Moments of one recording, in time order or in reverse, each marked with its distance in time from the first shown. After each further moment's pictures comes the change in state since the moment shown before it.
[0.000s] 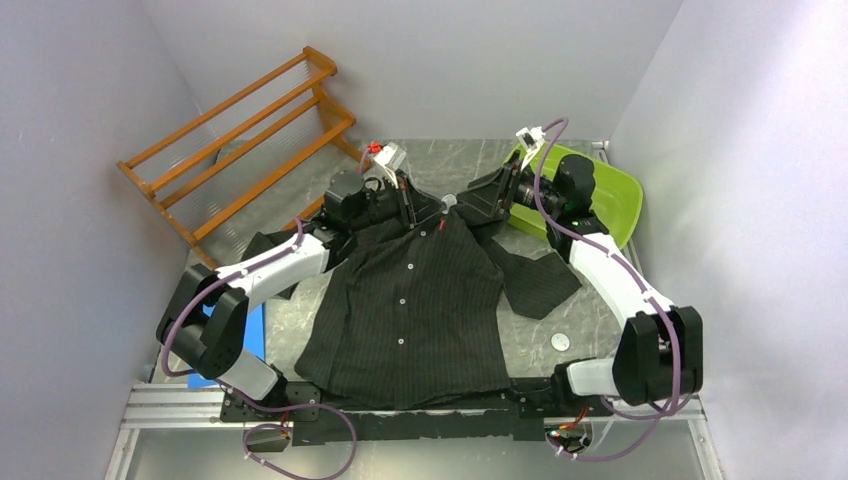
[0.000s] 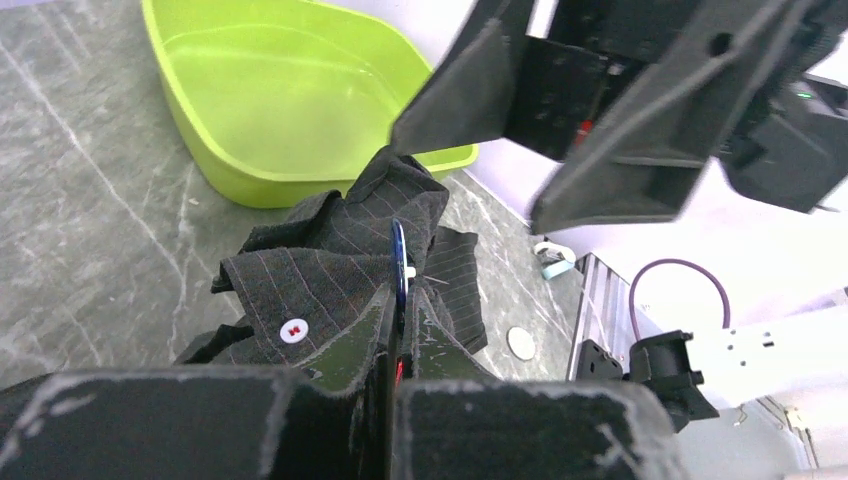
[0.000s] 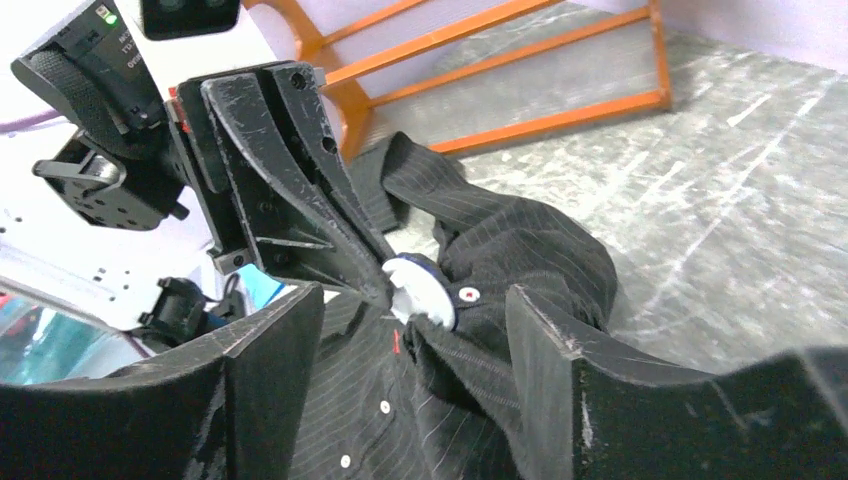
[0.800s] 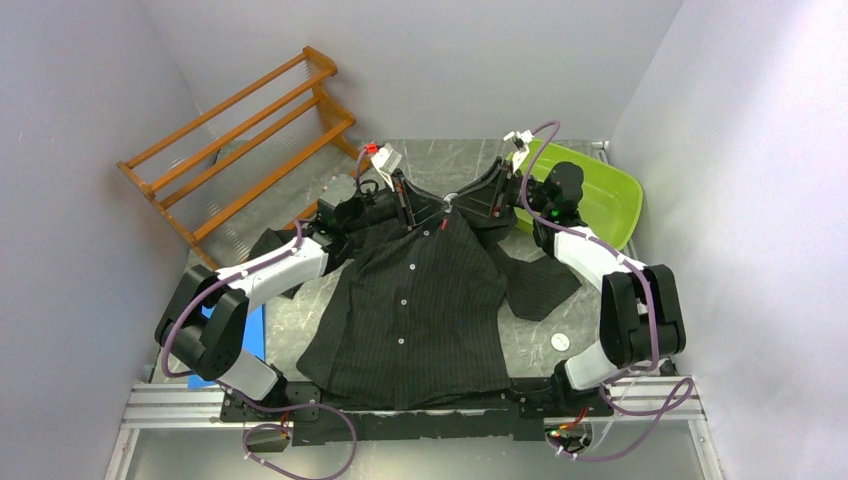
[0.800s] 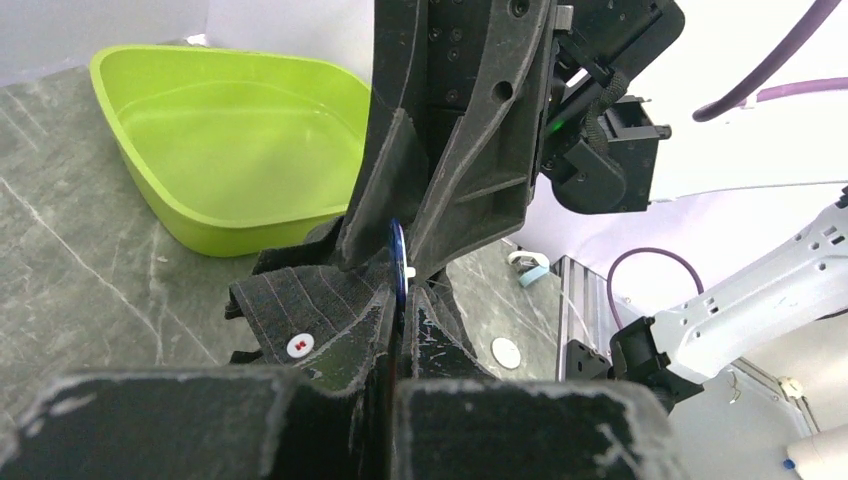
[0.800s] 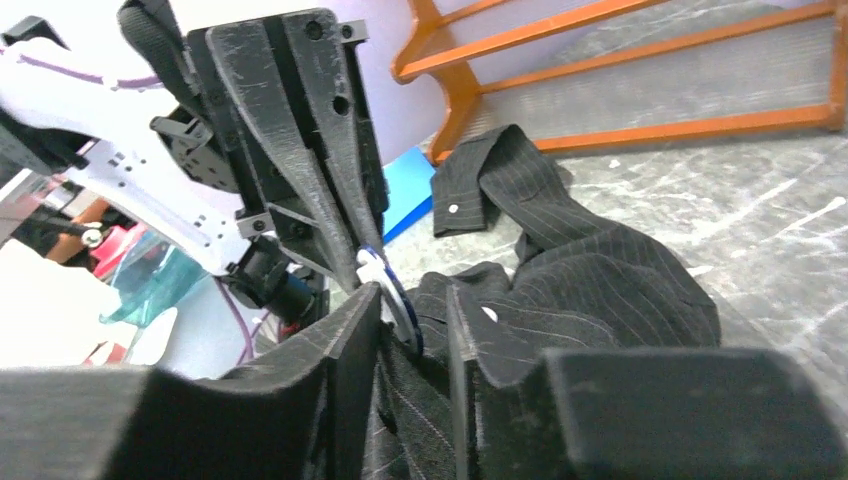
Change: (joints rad) left arm 0.003 -0.014 -0.043 0.185 0.096 -0.005; right arm 0.000 0.203 -0.044 0.491 -0.245 0.275
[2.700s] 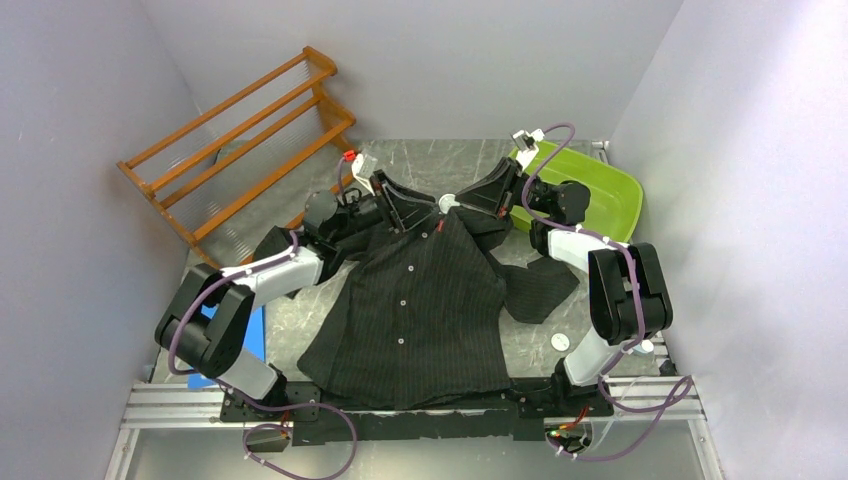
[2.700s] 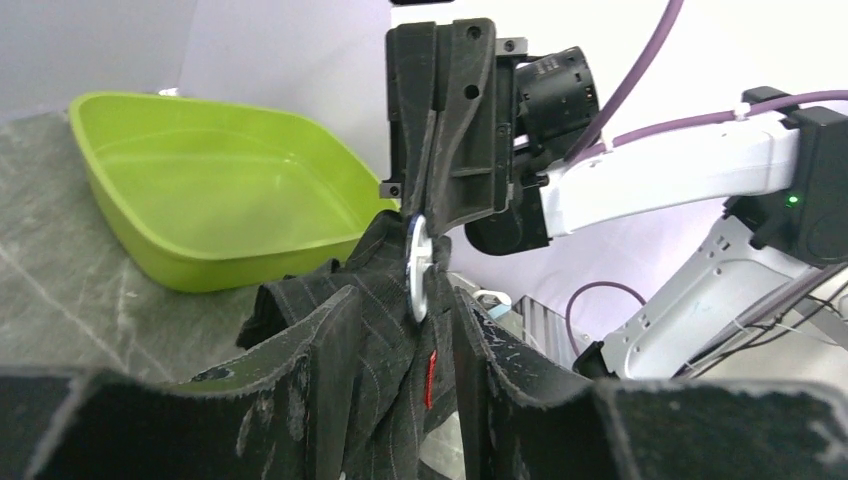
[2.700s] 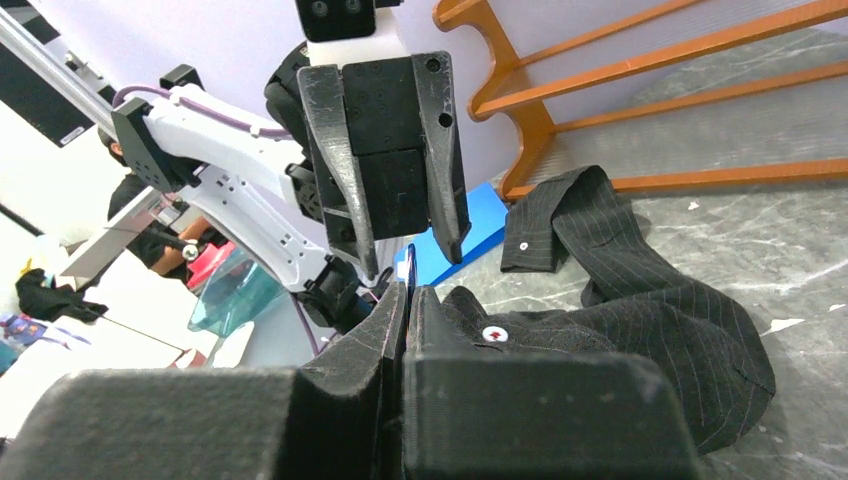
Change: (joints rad) left arm 0.058 -0.001 -0.140 0.303 0.023 -0.165; right arm -0.025 0.151 -0.030 0.674 -0.050 0.544
